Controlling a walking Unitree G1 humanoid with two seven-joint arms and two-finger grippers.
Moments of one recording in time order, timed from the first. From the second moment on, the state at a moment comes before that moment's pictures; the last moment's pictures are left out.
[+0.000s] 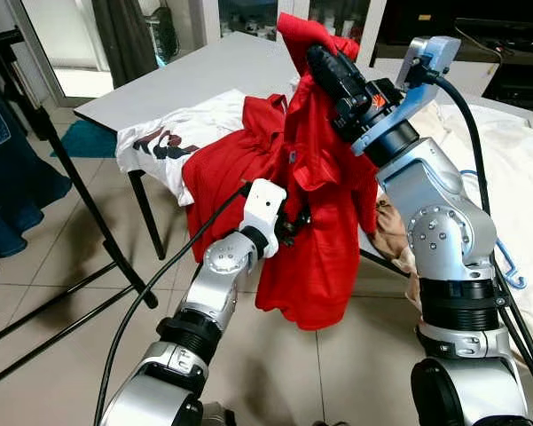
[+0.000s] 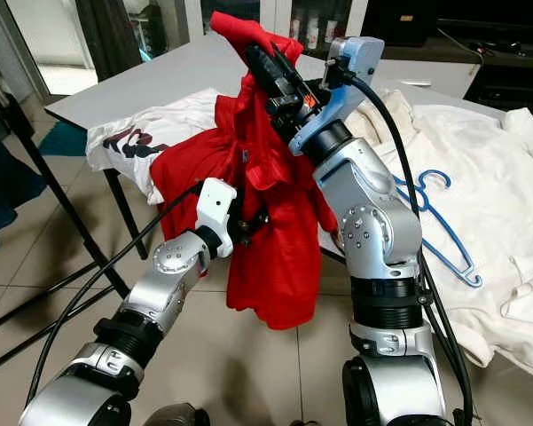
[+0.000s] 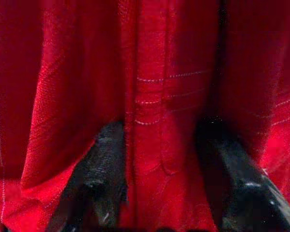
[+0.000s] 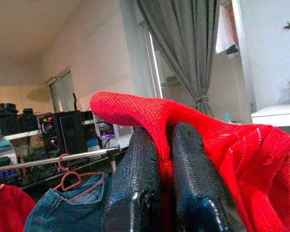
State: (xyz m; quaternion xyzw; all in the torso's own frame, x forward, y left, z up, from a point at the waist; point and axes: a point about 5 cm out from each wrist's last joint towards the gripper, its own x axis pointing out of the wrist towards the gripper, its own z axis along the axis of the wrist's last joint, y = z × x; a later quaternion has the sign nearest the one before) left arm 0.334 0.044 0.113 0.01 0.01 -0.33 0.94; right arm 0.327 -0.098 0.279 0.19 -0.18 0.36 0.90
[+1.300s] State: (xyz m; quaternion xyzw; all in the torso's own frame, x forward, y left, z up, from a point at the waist) left arm 0.336 0.052 0.114 -0.02 -0.01 -0.30 0.95; right arm 0.349 -0.116 0.244 0.20 -0.10 0.27 0.94
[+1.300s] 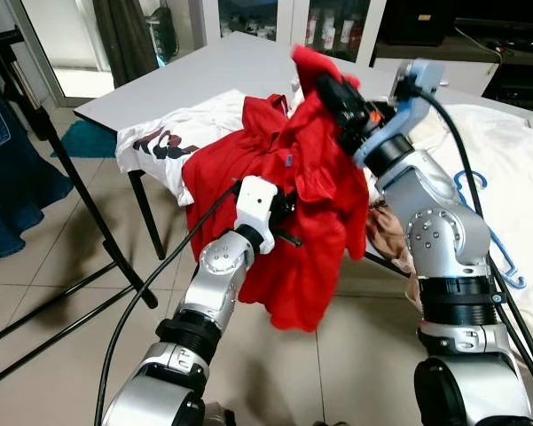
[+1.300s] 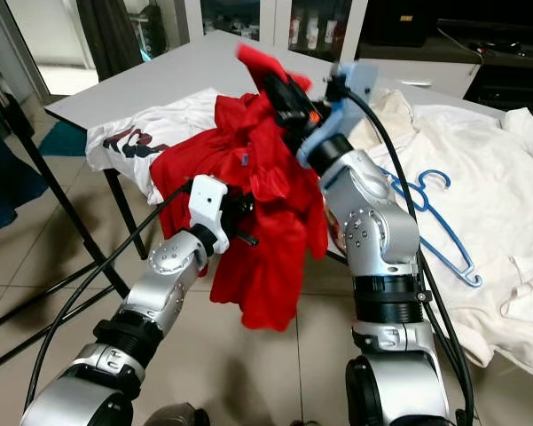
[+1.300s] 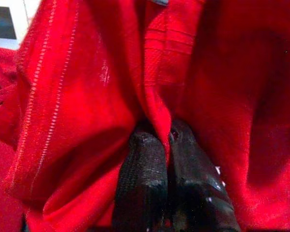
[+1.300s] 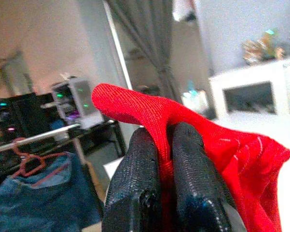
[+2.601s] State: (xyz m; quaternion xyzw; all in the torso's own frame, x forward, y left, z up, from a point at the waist) left arm 0.338 0.055 0.113 -0.03 -0.01 -0.28 0.96; right arm 0.367 -0.161 0.216 0.34 -0.02 0.19 0.92
